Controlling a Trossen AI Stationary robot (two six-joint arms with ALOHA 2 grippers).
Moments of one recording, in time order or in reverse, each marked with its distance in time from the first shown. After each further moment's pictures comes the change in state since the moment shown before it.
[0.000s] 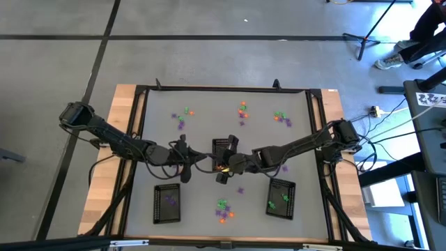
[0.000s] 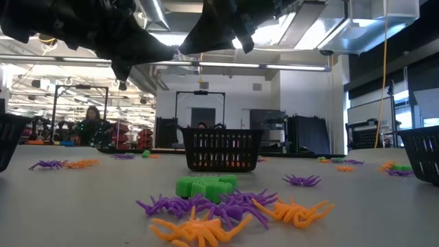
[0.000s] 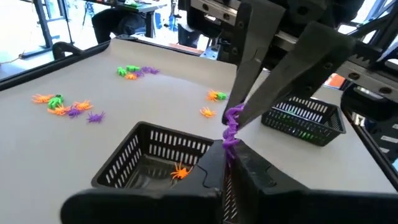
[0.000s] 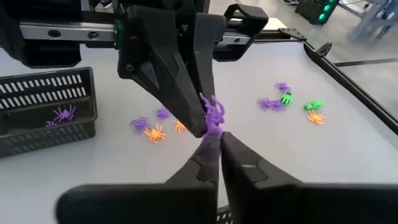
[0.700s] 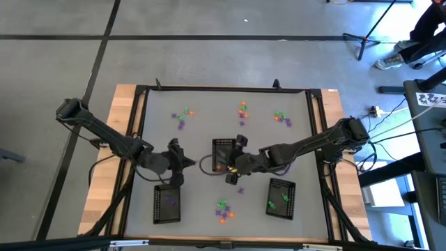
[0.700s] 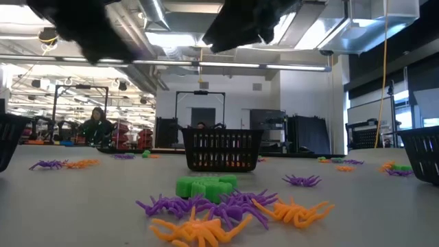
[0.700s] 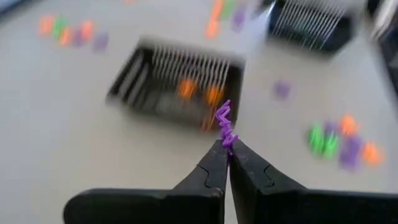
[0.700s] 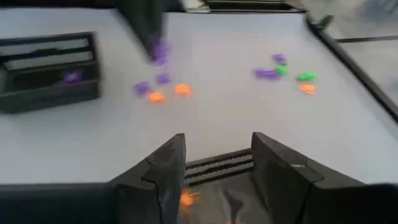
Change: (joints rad) left arm -0.140 -0.132 0.269 -0.903 0.013 -0.253; right arm 0.048 -0.108 0.000 -0.264 -0.016 0.066
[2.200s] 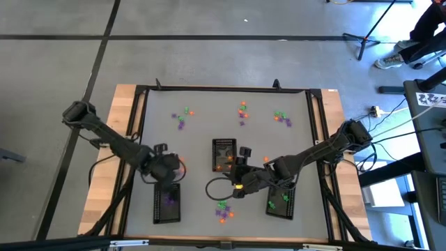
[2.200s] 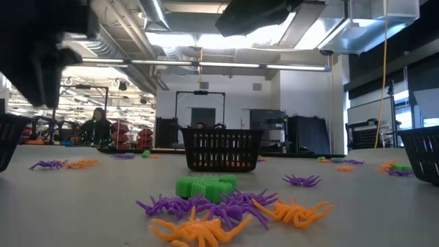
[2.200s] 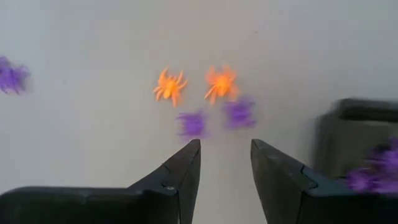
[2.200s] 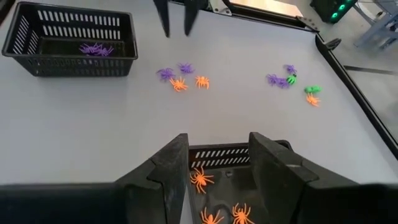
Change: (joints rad) left arm -0.019 0.171 0.143 -0.621 0.262 -0.098; right arm 0.104 -0.002 0.000 -0.033 0.104 -0.072
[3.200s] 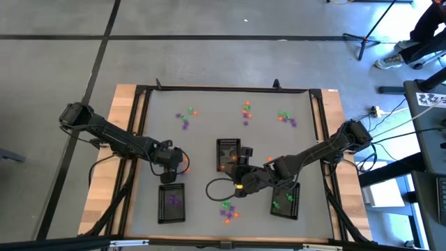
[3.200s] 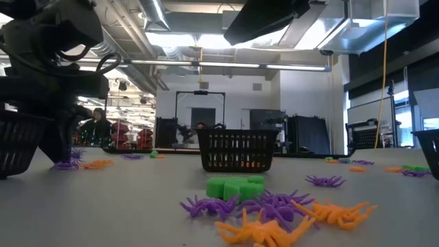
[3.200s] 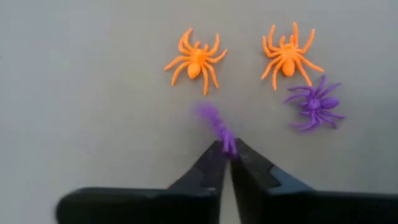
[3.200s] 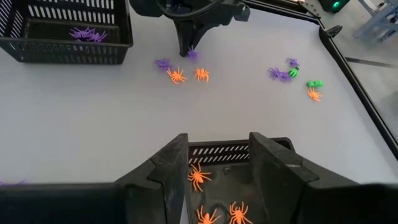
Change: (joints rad) left arm 0.230 -0.002 -0.364 0.480 0.098 0.212; right arm 0.000 0.000 0.000 -0.073 0.000 0.010
